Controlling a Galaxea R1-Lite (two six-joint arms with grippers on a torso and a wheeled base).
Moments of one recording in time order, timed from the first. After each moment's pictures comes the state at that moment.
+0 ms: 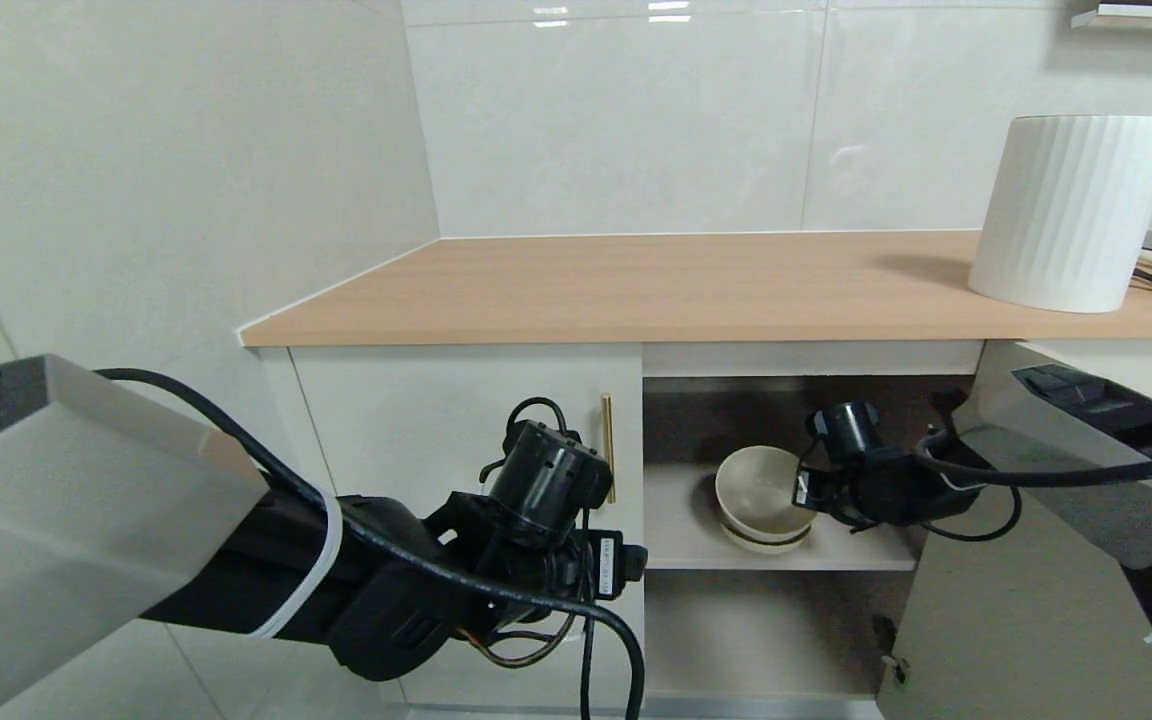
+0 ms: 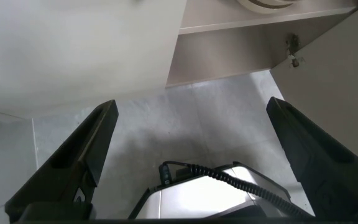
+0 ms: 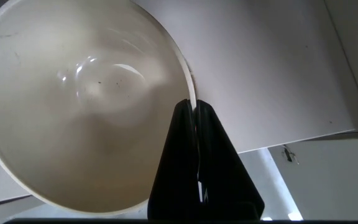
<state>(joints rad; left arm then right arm) -0.72 2.02 -0.96 -0.28 0.22 -0.49 0.24 2.50 -1.41 -0.31 -0.28 0.44</state>
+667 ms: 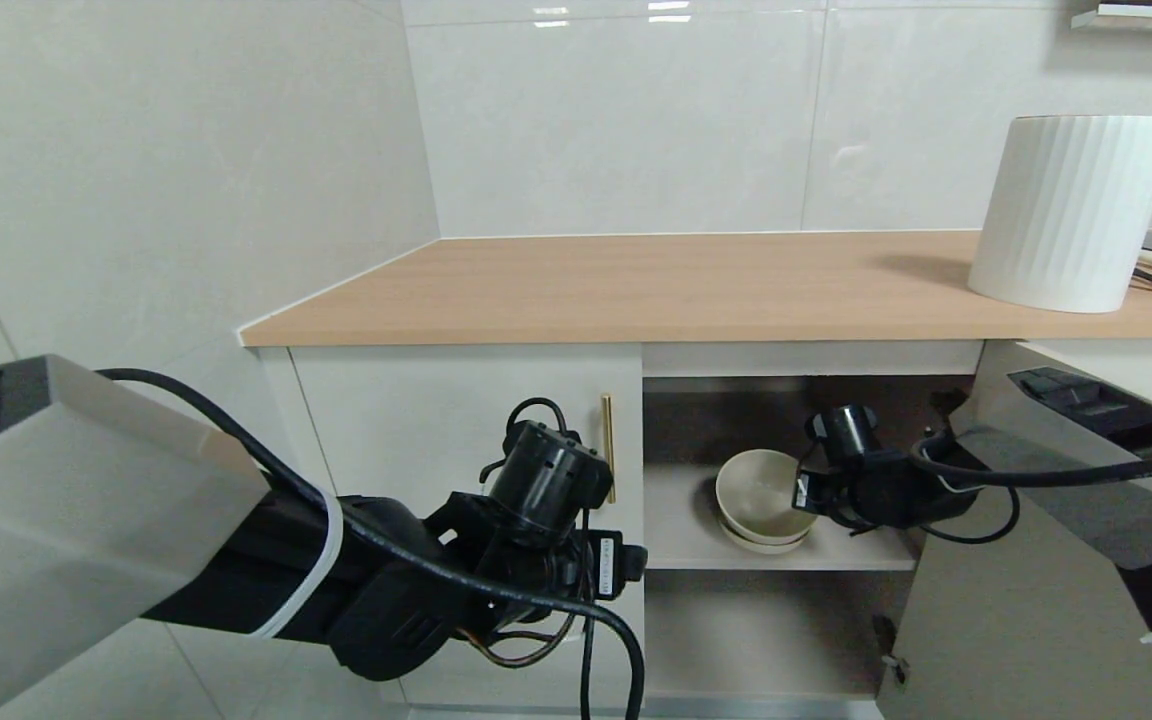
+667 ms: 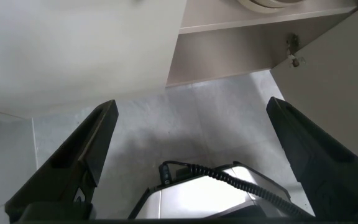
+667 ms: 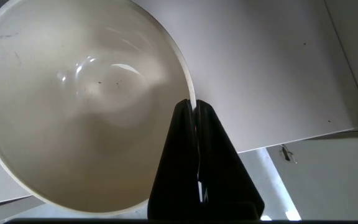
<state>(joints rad) -0.72 2.02 -0.96 -0.28 0.23 -0.49 0.24 2.51 -1.41 -0.31 -0.28 0.44</state>
